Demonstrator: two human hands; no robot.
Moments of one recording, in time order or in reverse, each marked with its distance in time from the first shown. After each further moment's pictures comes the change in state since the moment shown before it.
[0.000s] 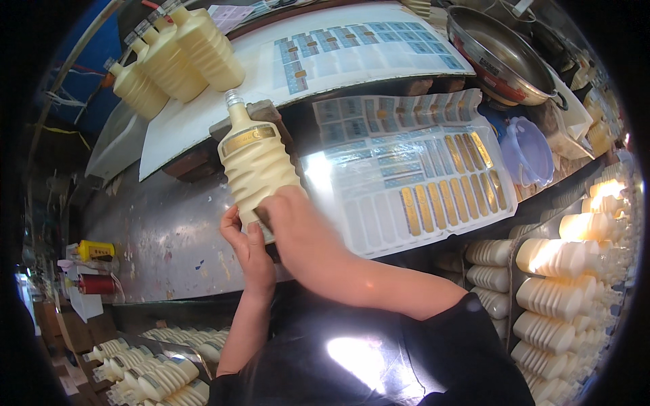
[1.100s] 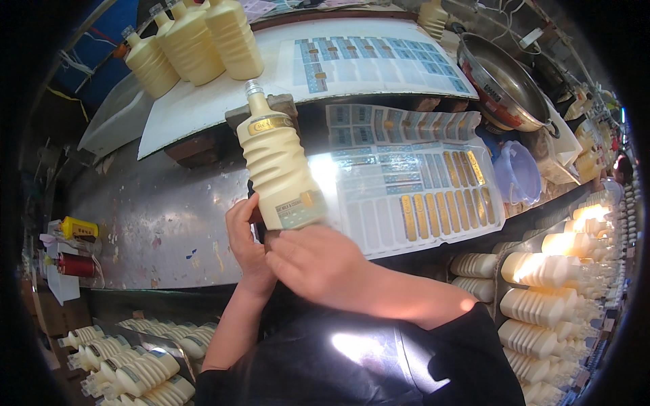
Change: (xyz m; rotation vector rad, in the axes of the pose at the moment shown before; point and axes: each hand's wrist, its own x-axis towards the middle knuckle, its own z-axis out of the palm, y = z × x) left_hand 0.004 0.016 -0.002 0.253 0.107 0.423; right_hand -0.014 -0.026 -0.022 -0.385 -0.015 -0.681
